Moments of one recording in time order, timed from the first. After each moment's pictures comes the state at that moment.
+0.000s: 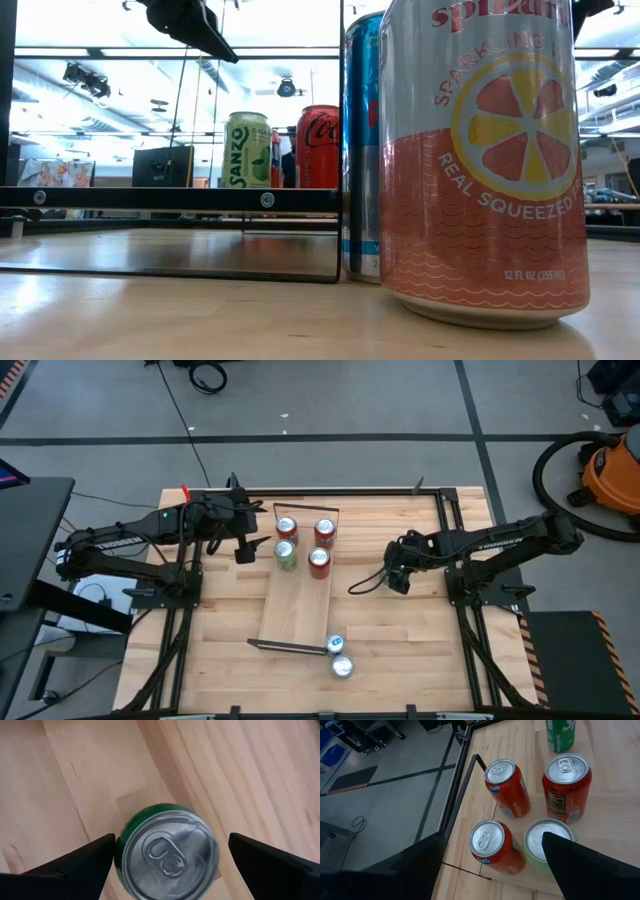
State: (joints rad) left arm 0.22 0.97 1.01 -0.60 -0.23 0.37; right arm 0.03 1.17 0.80 -0.85 0.30 0.37
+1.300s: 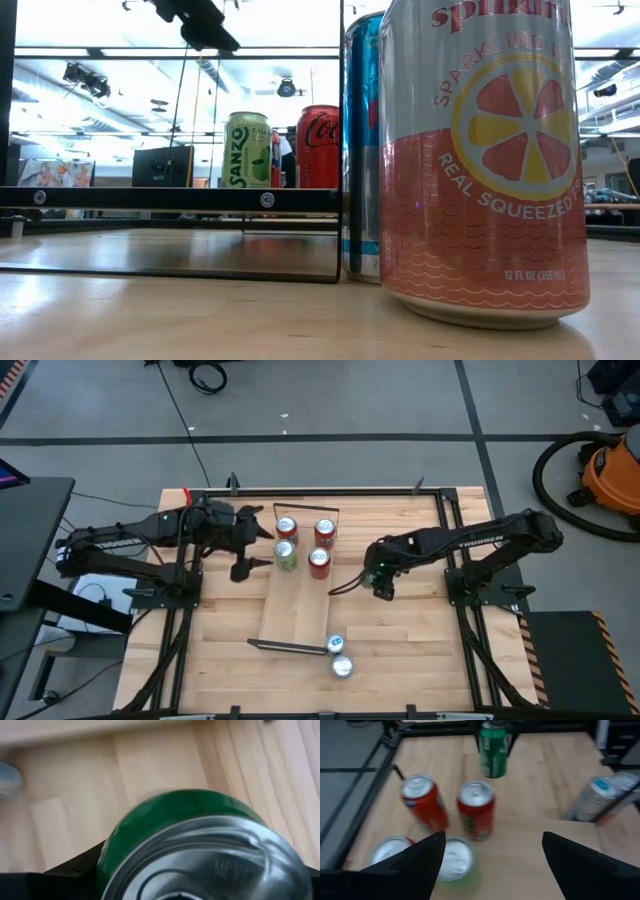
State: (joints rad) left arm 0.15 0.97 1.01 -0.61 0.10 0.12; right arm 0.04 1.37 1.02 -0.82 0.11 0.30
